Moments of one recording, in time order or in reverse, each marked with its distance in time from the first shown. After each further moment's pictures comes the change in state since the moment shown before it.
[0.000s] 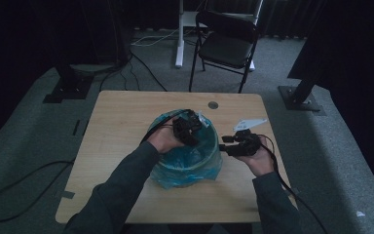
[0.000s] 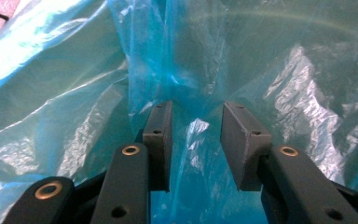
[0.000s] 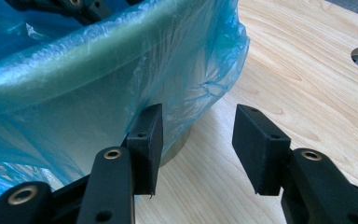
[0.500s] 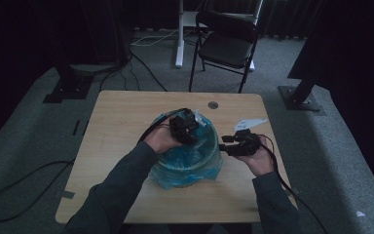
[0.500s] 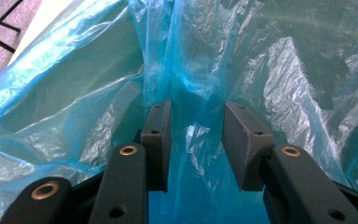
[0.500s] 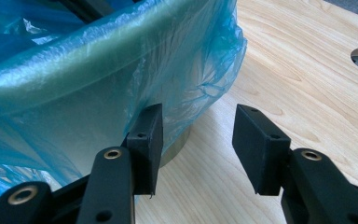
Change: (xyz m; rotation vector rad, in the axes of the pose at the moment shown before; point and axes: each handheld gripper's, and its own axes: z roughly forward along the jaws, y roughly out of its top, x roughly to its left) left arm 0.002 -0.006 -0.010 -0.040 0.018 0.004; right arm 0.000 0.000 0.000 -0.002 0.001 0.001
